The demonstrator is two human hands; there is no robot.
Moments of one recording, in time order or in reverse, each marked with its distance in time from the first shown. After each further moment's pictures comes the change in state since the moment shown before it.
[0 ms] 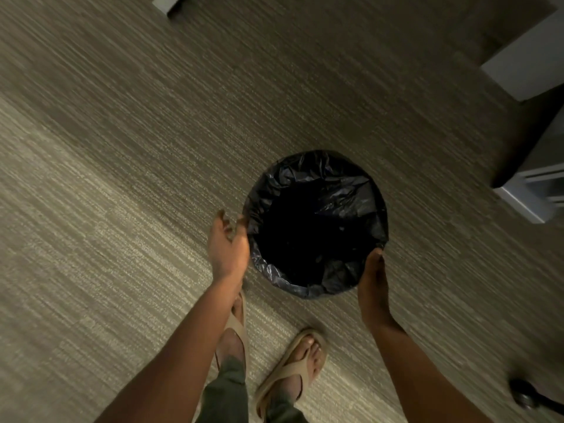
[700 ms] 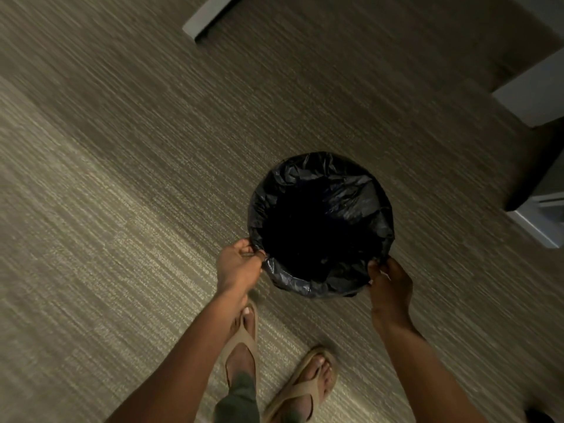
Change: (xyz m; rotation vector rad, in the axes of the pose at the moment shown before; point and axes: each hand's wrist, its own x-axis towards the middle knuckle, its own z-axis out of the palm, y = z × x) left_hand 0.023 -0.013 -0.023 -0.056 -0.109 -0.186; right_hand 0.011 -0.034 0.023 0.011 0.091 0.024
